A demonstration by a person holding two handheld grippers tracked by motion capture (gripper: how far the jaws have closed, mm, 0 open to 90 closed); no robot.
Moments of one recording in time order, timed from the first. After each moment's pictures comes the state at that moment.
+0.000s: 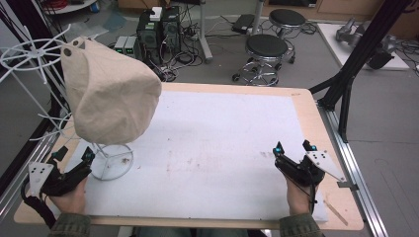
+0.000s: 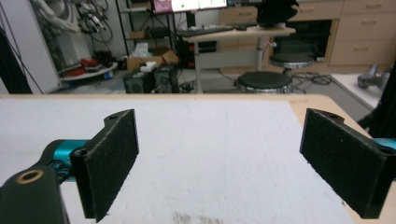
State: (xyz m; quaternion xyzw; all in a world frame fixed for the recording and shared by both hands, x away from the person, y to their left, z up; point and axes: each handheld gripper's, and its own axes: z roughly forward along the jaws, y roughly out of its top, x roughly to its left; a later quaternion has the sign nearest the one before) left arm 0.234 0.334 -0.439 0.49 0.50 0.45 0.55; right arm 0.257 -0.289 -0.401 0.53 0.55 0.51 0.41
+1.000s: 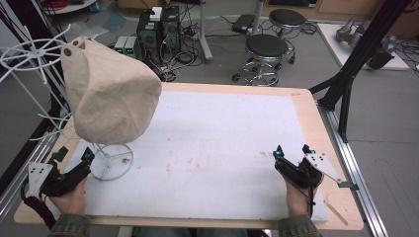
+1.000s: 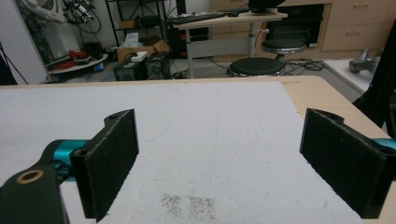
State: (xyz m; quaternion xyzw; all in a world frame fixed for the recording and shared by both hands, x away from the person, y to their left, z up) left arm 0.235 0.336 -0.441 0.48 0.51 0.45 0.56; right arm 0.259 -0.293 -0.413 0.55 0.55 0.49 0.40
